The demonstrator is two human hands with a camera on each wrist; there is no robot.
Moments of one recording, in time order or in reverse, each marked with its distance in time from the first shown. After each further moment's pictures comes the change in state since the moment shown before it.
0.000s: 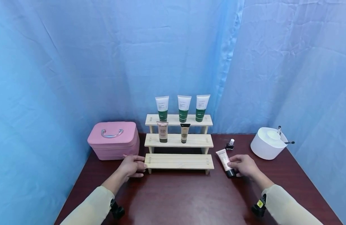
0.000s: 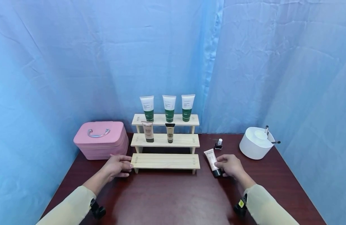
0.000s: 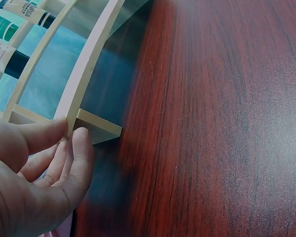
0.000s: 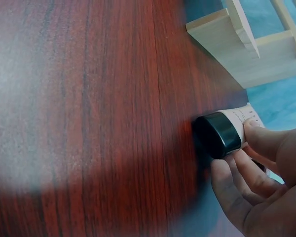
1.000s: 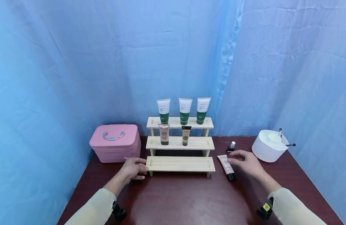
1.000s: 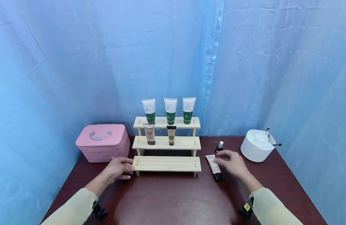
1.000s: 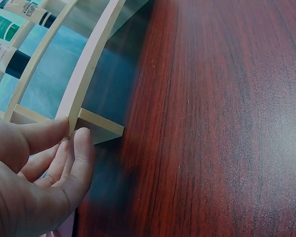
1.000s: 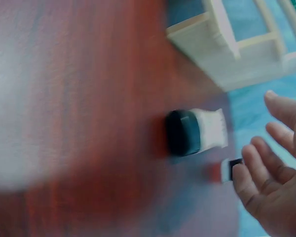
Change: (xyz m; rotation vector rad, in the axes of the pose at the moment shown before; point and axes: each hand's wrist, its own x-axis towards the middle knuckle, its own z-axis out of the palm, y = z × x) left_hand 0.000 0.000 0.001 0.025 0.009 0.017; right_hand -0.001 -0.015 -0.016 -0.141 0.118 -0.301
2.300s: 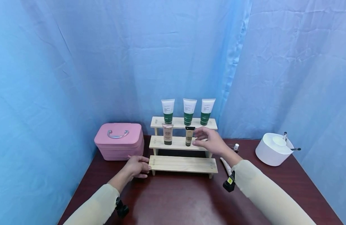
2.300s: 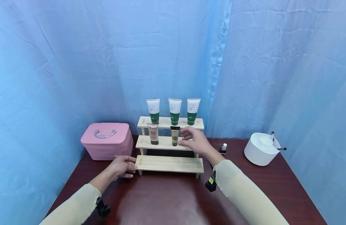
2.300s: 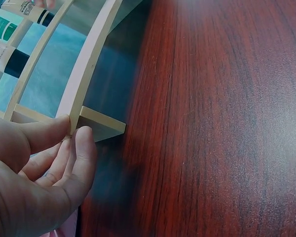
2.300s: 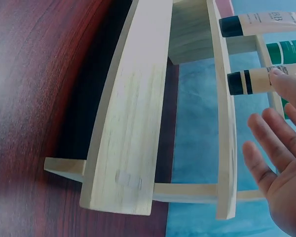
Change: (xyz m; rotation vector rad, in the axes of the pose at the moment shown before) left_hand -0.001 0.005 -0.002 0.012 -0.009 -0.027; right_hand 0.073 -0.152 0.057 0.130 -0.145 -0.273
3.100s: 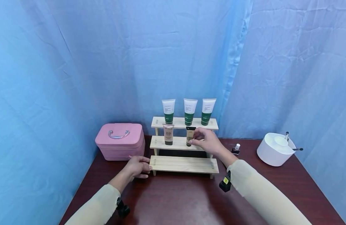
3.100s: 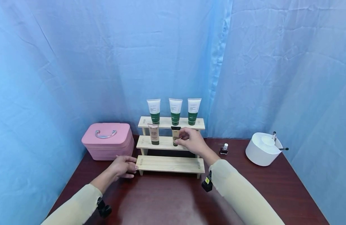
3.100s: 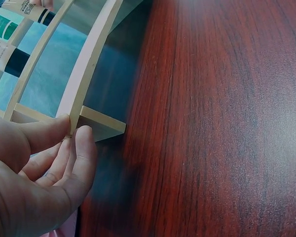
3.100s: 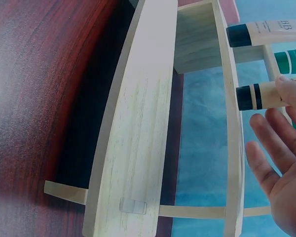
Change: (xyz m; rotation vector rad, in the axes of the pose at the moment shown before) left_hand 0.002 -0.001 0.001 -0.012 0.001 0.005; right_hand 0.009 -0.004 0.013 -0.055 0.012 0.022
